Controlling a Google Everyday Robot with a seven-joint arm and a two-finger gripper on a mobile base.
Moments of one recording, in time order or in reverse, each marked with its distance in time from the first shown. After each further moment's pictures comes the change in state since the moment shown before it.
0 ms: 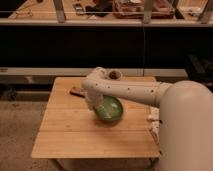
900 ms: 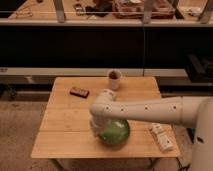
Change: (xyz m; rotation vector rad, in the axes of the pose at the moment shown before) arm -0.162 0.051 0.014 0.033 -0.141 -0.112
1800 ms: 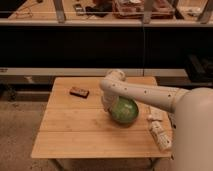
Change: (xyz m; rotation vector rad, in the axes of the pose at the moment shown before) arm 0.138 0.074 -0.023 -0.065 0.113 0.210
